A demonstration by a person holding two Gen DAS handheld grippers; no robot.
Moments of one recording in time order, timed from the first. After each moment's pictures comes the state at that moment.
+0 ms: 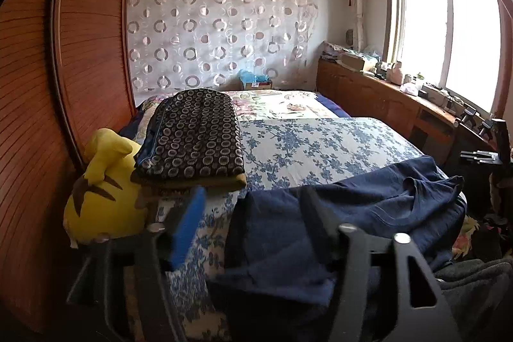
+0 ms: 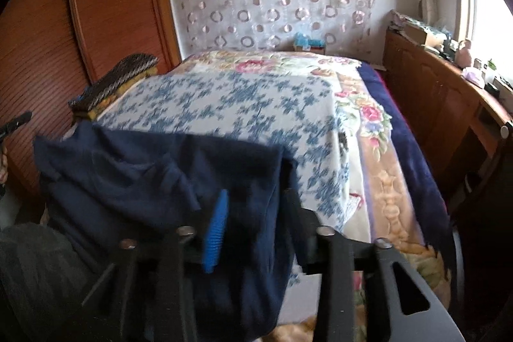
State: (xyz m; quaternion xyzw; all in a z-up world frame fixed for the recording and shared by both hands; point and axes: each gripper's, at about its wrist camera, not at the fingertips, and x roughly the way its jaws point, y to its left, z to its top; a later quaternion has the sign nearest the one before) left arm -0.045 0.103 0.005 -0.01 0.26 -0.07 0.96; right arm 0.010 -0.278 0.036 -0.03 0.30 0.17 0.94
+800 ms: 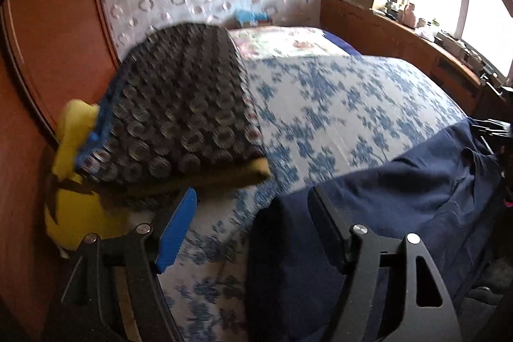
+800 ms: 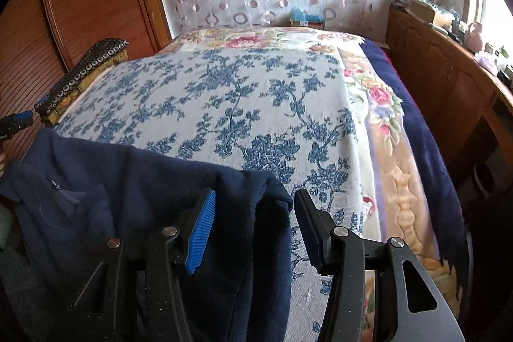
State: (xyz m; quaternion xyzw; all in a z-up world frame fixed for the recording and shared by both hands) left arm 0.081 0.103 -0.064 0.03 0.41 -0.07 0.91; right arm 0.121 -0.254 0.000 -0.03 0.37 0.16 0.91
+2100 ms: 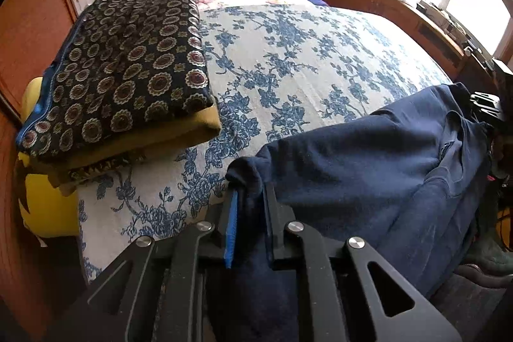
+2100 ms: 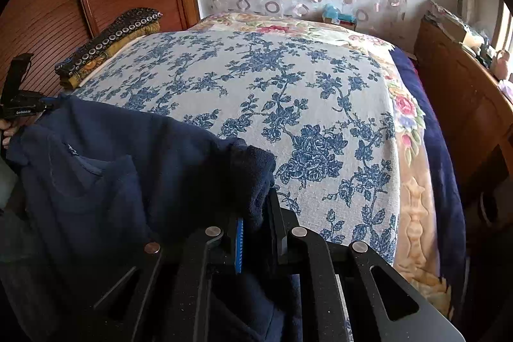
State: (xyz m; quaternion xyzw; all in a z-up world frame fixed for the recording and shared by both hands) left arm 0.083 0.077 -0.085 0.04 0.49 -0.13 0.86; right arm 0.102 -0.236 0.004 -0.09 0.38 0.21 0.89
